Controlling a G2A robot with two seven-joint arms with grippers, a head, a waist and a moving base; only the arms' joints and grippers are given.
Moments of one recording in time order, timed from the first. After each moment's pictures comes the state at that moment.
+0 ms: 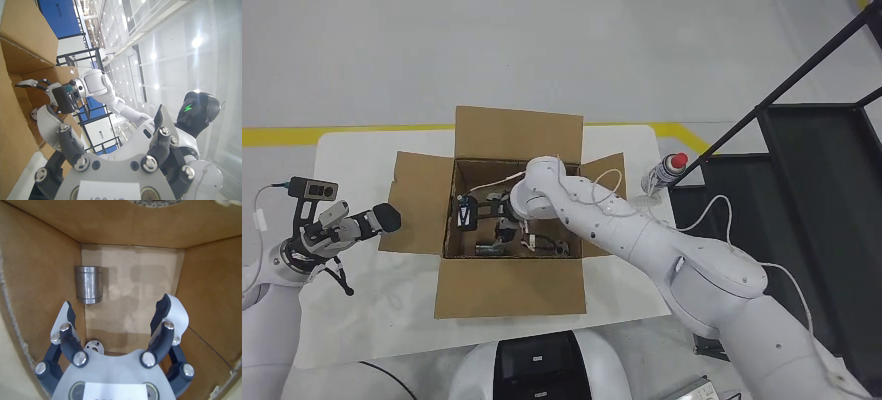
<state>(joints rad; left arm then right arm) 1.29 -0.98 -1.65 -1.29 -0.88 -0.39 -1.43 -0.42 -1.58 0.32 -0.85 -0.93 -0.68 0.71</state>
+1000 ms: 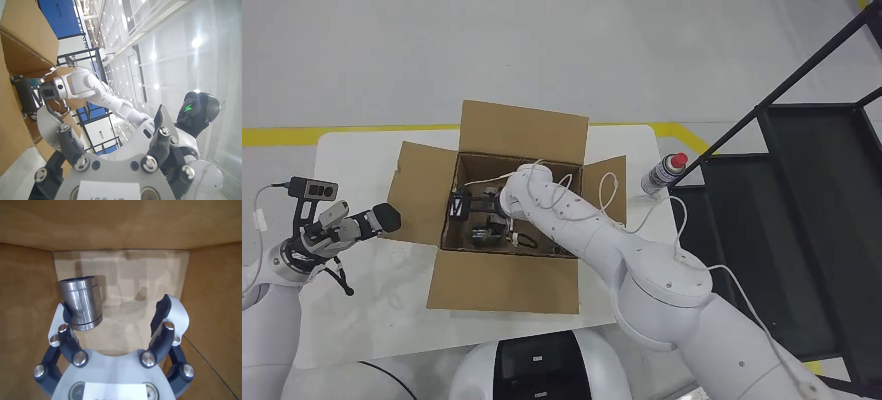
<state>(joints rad) 1.29 -0.98 -1.65 -1.29 -0.88 -0.39 -1.43 -0.36 -1.86 0.24 -0.29 -1.05 -0.58 0.39</state>
